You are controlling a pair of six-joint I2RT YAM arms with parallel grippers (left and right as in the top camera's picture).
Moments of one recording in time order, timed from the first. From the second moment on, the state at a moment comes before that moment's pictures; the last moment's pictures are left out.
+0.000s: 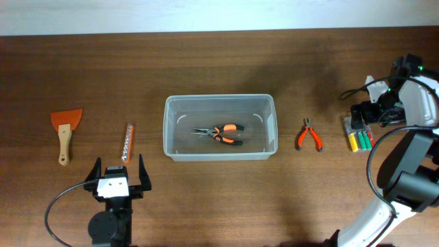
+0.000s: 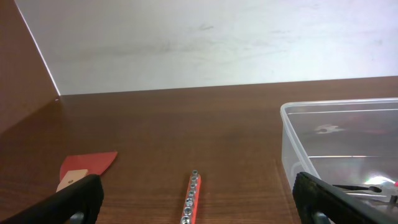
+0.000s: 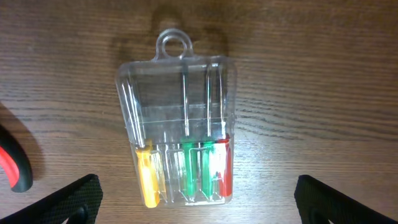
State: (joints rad) left arm 0.02 0.01 0.01 -0.08 -0.08 0.08; right arm -0.41 2.06 1.65 -1.12 0.05 -0.47
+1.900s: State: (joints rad) left arm 0.02 0.01 0.01 -0.07 -0.08 0.08; right arm -0.40 2.21 1.65 -1.10 0.04 -0.48
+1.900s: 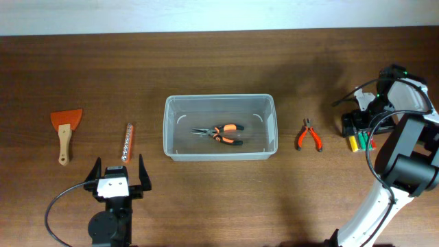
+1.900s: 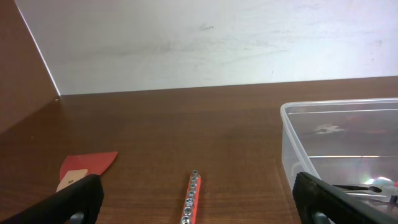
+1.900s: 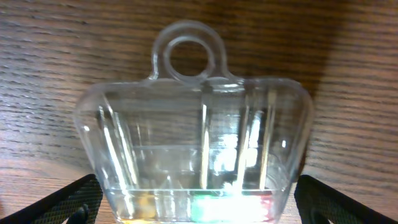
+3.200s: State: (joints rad) left arm 0.02 0.01 0.01 -0.08 -0.08 0.08; right arm -0.38 2.21 1.63 -1.08 0.05 -0.48
